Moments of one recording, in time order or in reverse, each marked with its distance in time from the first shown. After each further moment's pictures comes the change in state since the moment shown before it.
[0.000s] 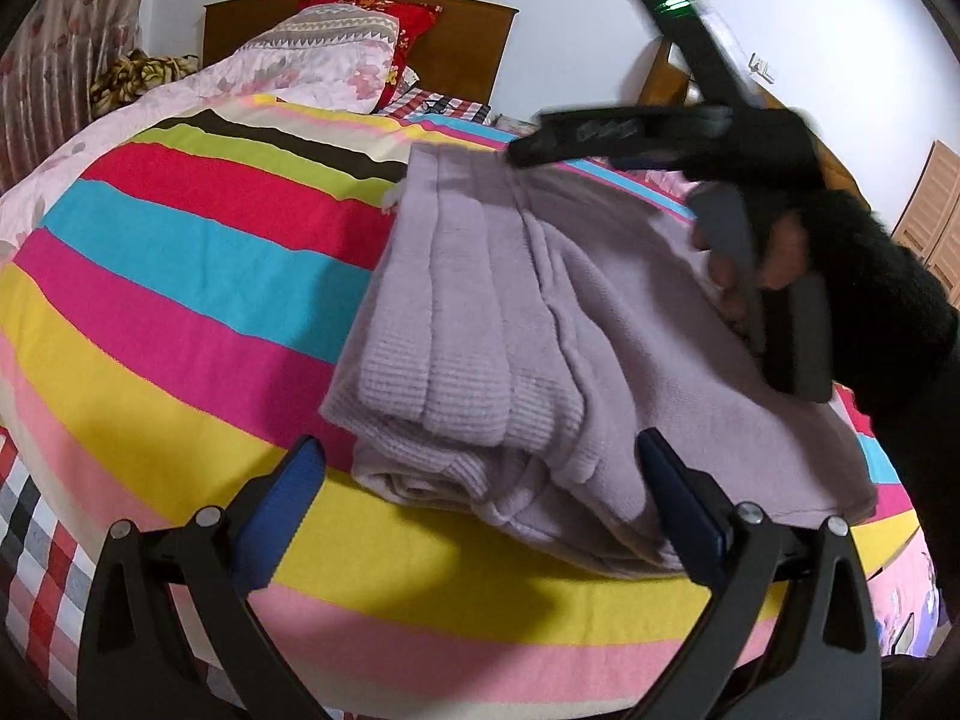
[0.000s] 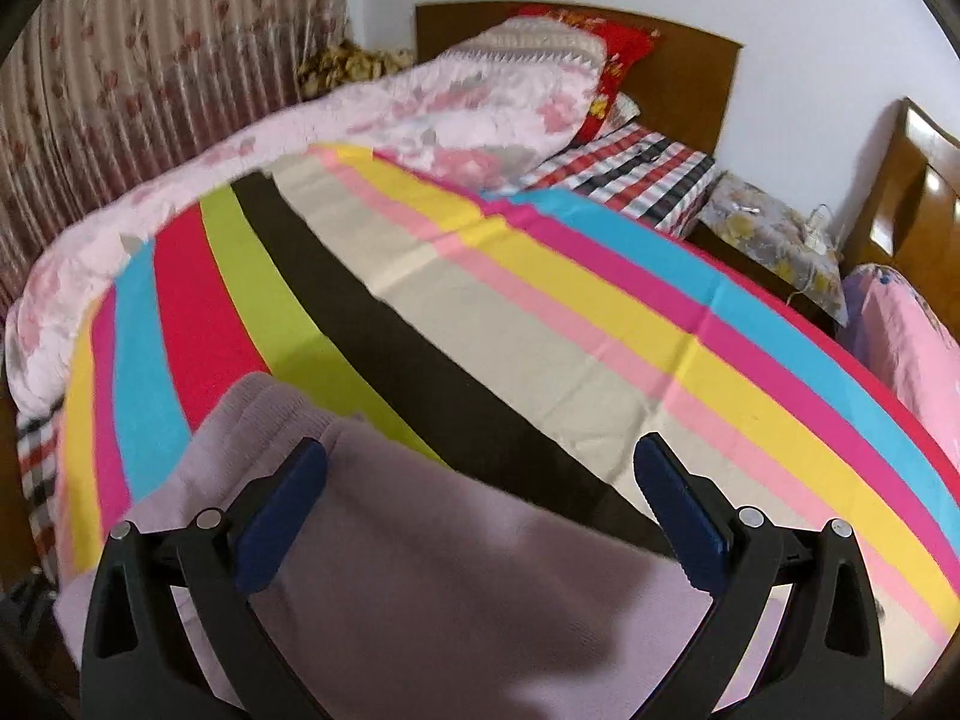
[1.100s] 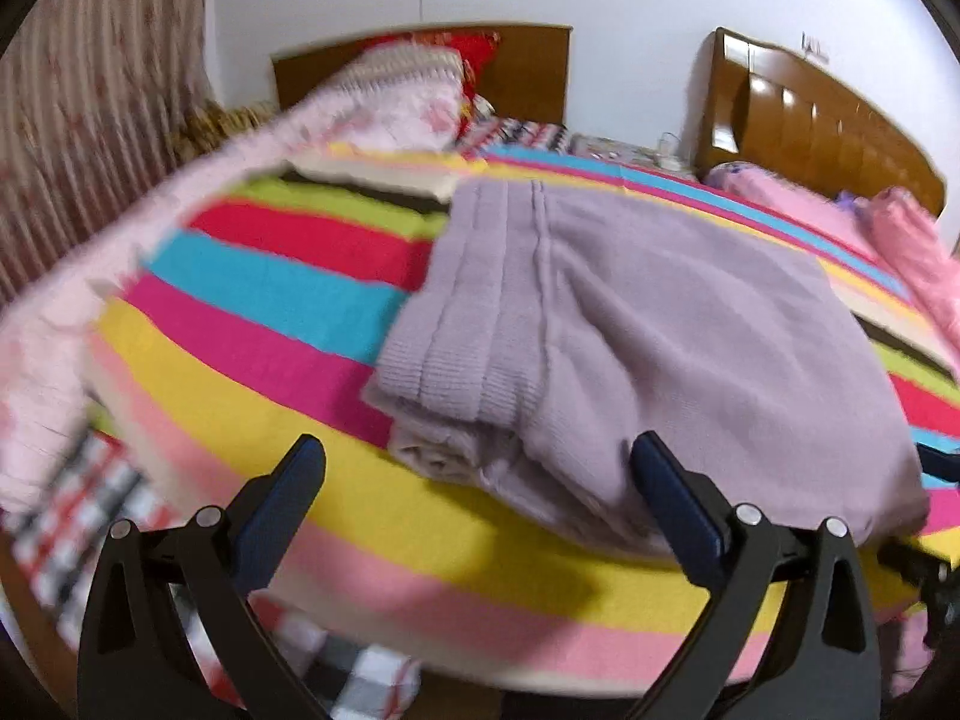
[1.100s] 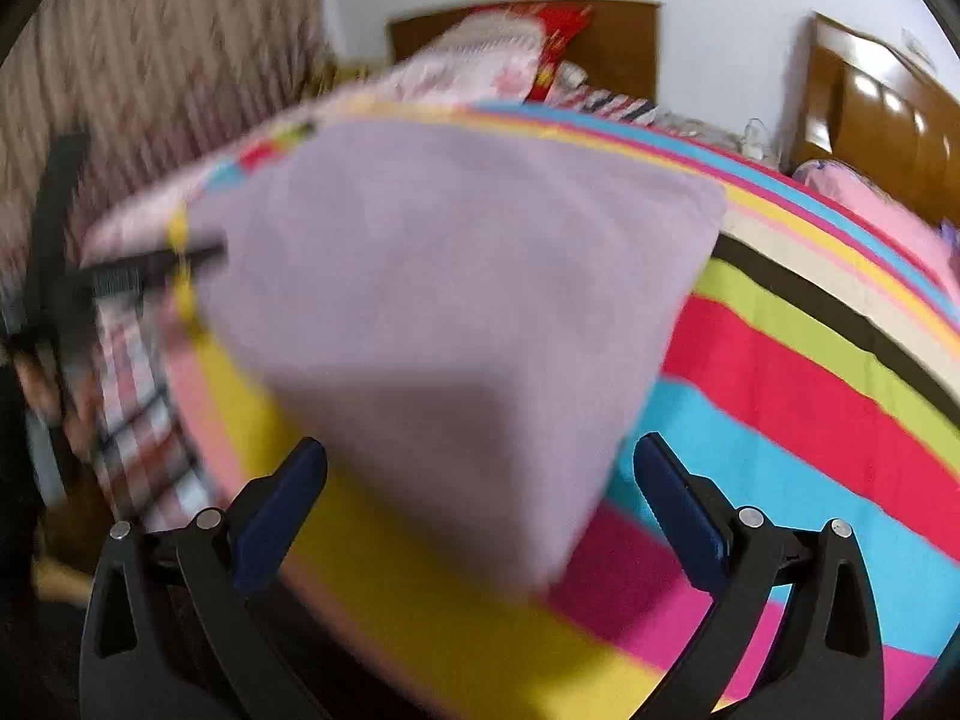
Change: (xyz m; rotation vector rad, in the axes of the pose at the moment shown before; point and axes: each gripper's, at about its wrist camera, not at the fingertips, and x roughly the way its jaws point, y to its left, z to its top) left arm -0.045 -0.063 -0.007 0.089 -0.102 0.339; right arm -0.171 -0.035 -0.254 -0.017 0.053 -0.048
